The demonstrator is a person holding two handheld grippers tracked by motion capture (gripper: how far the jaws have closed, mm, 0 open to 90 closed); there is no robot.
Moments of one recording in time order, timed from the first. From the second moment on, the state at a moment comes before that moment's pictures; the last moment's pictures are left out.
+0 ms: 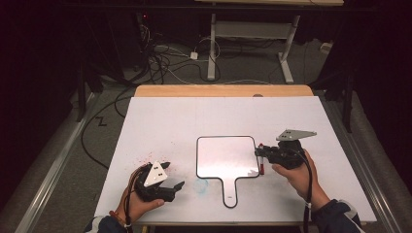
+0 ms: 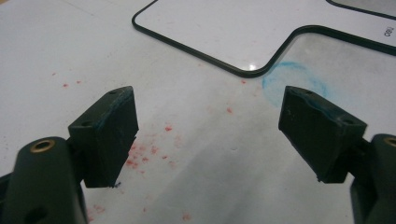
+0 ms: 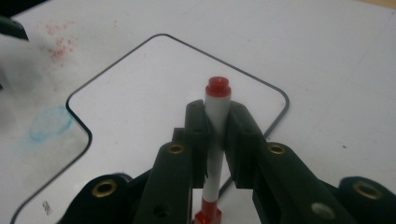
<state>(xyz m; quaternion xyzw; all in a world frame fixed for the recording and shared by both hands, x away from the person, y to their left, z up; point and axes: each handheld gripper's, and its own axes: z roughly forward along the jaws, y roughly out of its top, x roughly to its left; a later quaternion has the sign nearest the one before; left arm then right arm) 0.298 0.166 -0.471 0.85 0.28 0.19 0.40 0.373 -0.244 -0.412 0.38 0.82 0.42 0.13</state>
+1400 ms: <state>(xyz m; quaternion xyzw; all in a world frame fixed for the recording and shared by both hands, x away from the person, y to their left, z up) 0.298 0.164 -0.473 0.86 0.28 0.19 0.38 0.416 -0.239 -0.459 0.41 0.81 0.36 0.22</state>
